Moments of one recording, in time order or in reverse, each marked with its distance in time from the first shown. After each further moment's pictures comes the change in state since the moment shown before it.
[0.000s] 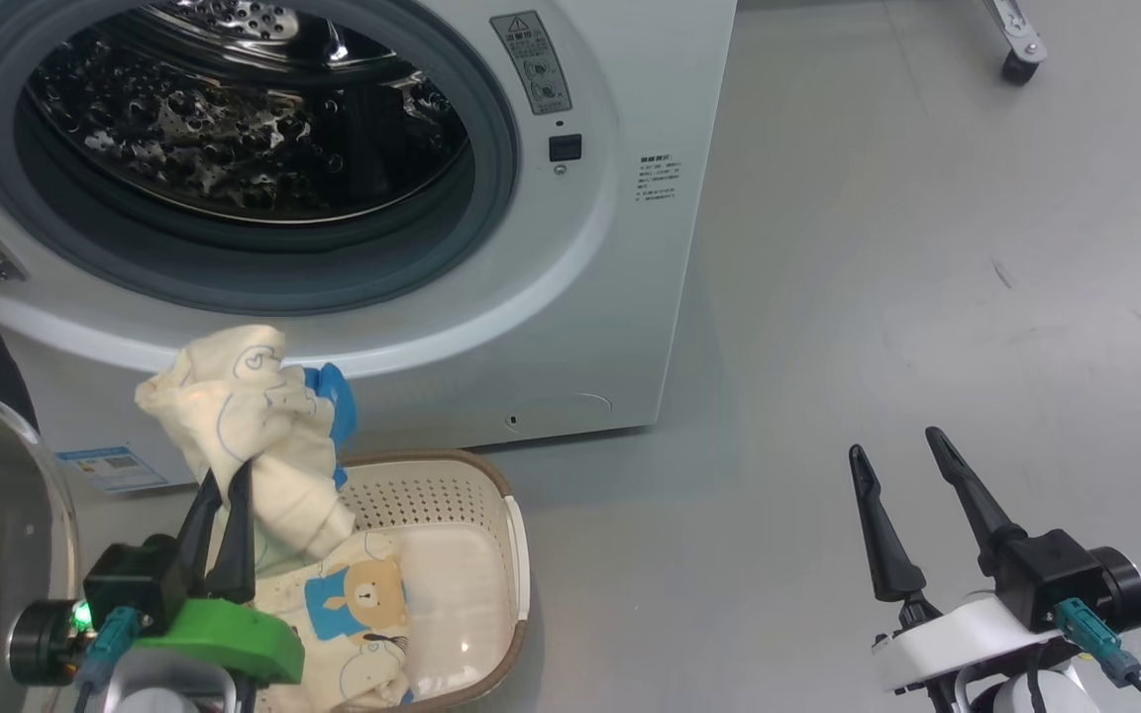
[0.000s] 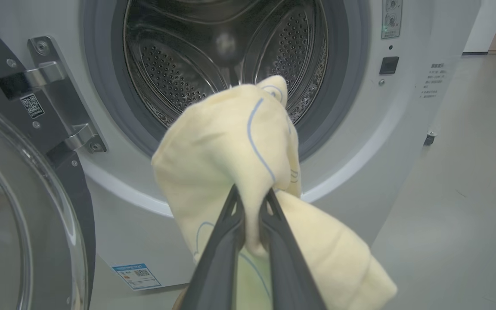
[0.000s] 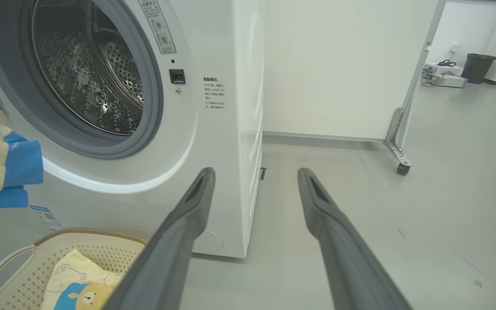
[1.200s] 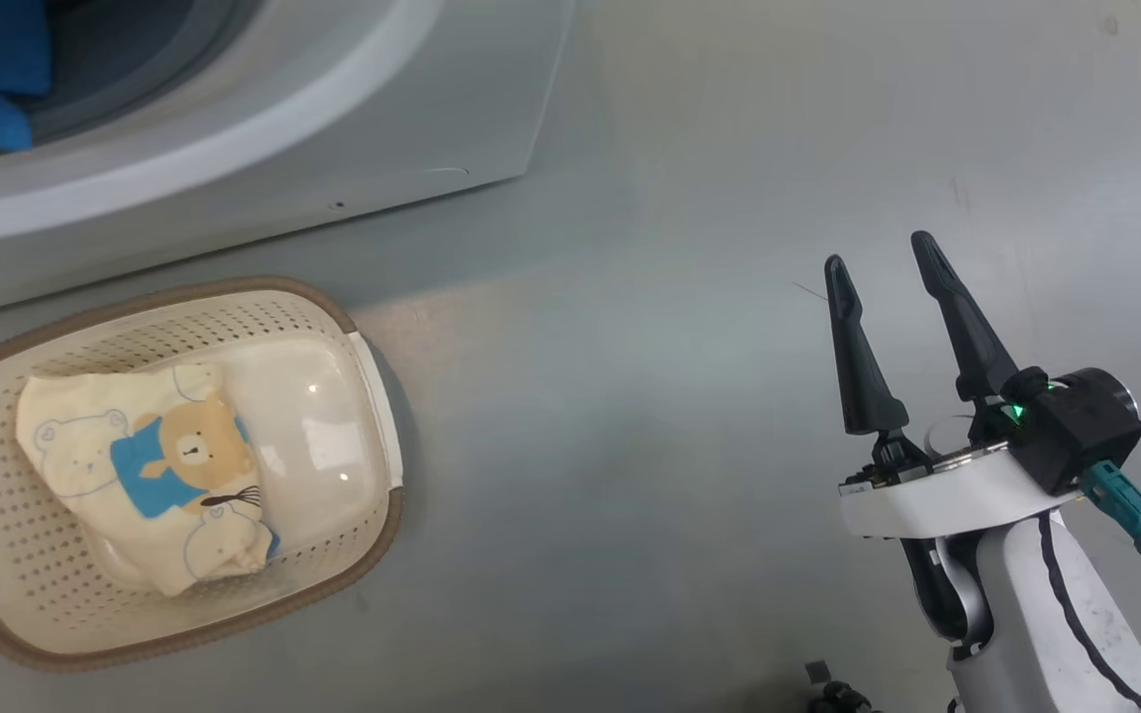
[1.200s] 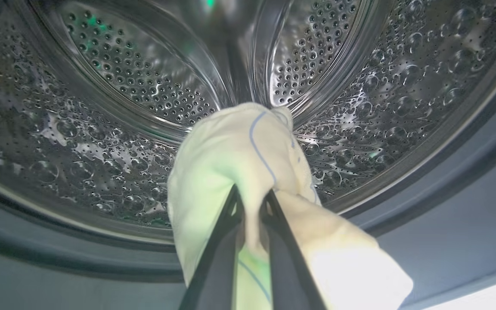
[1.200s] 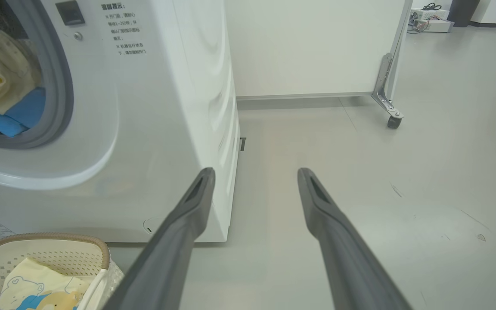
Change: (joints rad) left arm -0.755 0.264 0.127 0.124 -0.096 -0.046 0.410; right arm -0.234 0.007 0.061 -0.097 0.087 0.001 0.001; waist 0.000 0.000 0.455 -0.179
